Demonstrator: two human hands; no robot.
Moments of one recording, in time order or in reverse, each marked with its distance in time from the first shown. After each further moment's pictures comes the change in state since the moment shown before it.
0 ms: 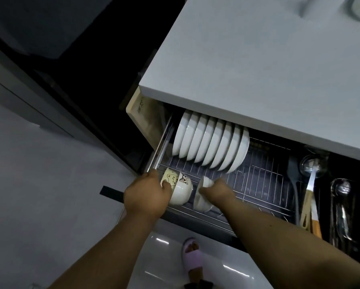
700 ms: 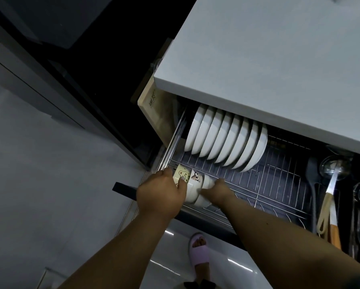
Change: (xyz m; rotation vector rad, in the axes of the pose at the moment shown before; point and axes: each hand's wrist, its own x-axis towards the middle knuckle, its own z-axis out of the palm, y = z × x) left_hand 0.000 -0.005 0.009 0.062 0.024 0.040; right_hand 0.012 -0.011 0.036 0.070 -0.097 -0.027
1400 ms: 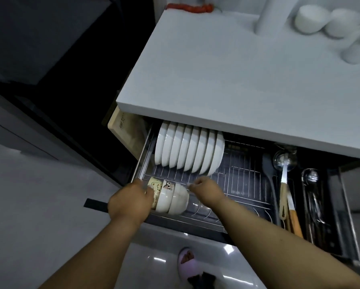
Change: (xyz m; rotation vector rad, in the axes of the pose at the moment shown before) left_hand 0.001 0.003 -0.012 0.006 -0.109 -0.025; right_hand -0.056 0.009 -0.060 0.049 0.104 -0.215
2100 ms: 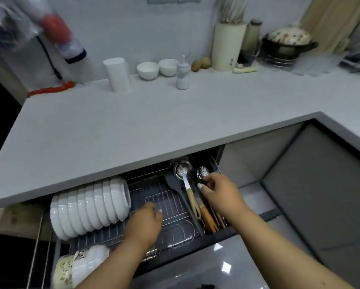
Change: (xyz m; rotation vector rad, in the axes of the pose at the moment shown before) left_hand -0.092 0.259 0.025 -0.163 -0.201 0.620; right_hand -0.181 0.157 -0.231 0.116 0.717 -0.058
